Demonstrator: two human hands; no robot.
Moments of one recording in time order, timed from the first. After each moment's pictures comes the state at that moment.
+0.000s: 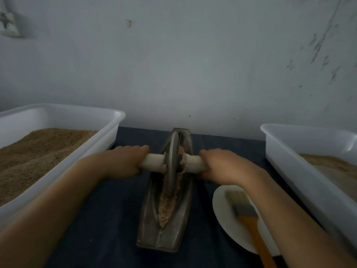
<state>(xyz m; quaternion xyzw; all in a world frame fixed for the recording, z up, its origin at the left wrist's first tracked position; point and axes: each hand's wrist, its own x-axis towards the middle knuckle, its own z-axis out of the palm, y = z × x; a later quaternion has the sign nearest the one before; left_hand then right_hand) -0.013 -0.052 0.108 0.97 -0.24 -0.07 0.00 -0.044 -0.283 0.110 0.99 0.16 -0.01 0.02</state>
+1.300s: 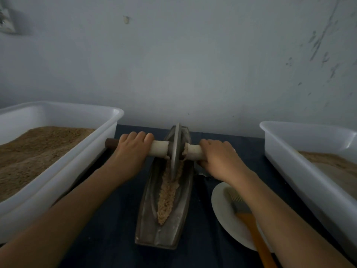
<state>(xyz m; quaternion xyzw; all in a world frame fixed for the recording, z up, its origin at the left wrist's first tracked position) 0.005 -0.064 0.074 0.95 -0.21 0.22 -0.04 -0.022 -0.292 0.082 0.97 0.15 0.18 0.04</state>
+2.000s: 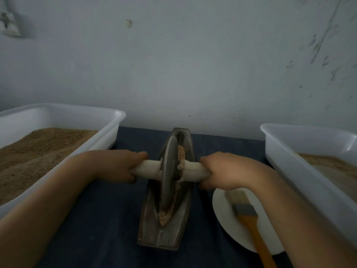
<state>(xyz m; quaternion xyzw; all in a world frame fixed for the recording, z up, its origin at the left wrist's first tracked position) -0.029 -0.044 0.119 0.95 -0.26 -0.16 0.02 -0.066 -0.275 0.127 0.98 0.16 -0.11 0.00</state>
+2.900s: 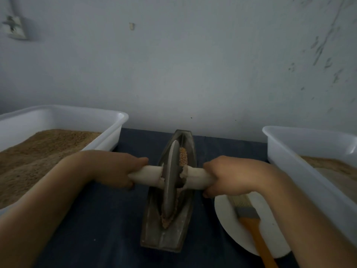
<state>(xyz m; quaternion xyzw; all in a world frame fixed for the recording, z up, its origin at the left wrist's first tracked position) -0.036 -0.039 0.127 0.94 -0.27 -0.20 0.01 -0.072 -0.277 0.132 0.97 0.17 -0.14 0.00</state>
